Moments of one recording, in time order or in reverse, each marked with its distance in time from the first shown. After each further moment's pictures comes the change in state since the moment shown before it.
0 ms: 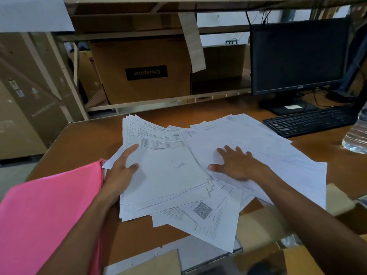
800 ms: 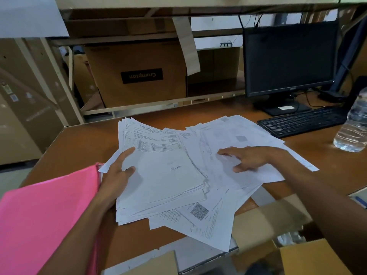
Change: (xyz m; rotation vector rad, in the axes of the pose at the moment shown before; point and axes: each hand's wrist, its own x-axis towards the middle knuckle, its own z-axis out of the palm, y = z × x) left_hand -0.002 0.002 0.000 0.018 0.000 0.022; right_hand 0.010 0.073 -0.032 0.056 -0.269 -0.233
